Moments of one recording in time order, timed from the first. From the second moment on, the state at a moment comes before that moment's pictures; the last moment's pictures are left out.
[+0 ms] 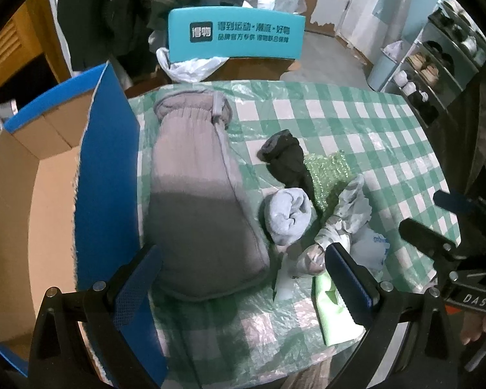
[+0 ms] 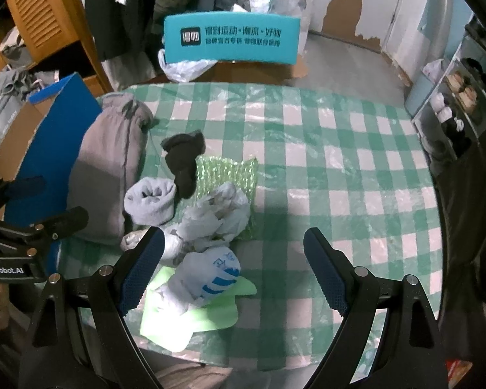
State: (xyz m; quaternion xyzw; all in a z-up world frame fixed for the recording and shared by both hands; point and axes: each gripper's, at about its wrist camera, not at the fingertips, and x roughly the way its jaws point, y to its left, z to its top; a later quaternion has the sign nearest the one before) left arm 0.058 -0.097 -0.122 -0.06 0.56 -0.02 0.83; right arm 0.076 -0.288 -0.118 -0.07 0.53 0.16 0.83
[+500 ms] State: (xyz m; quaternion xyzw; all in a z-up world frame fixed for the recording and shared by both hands) left arm 0.058 -0.082 -0.130 -0.05 0.56 0.00 0.83; right arm 0.069 -0.272 -0.159 -0.08 0.58 0.17 0.79
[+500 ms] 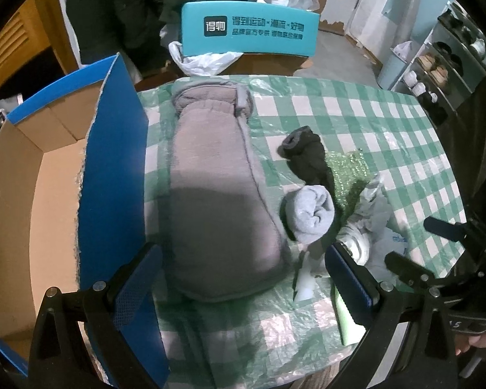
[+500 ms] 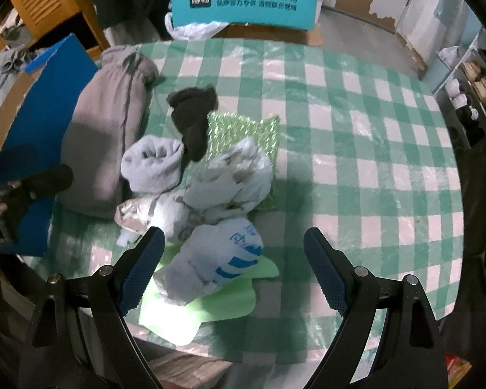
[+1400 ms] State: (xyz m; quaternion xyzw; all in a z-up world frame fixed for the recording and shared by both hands) left arm 0.058 -0.097 -0.134 -0.09 0.57 -0.04 0.81; right arm 0.070 -0.270 -0.164 -0.08 0.58 0.17 0.79
